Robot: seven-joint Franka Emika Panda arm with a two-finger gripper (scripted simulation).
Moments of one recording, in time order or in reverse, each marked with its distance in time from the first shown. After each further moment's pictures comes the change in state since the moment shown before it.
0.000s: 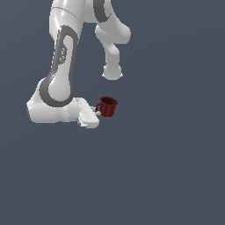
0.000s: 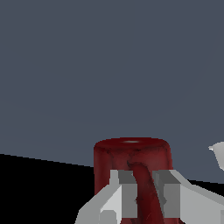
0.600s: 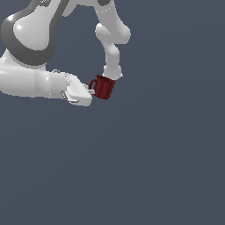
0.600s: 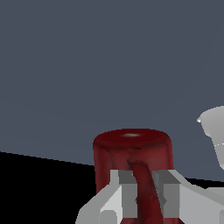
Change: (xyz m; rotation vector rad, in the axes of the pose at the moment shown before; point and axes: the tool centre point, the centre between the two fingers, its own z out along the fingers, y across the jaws) arm -0.116 -0.003 -0.070 -0.001 0.002 -0.001
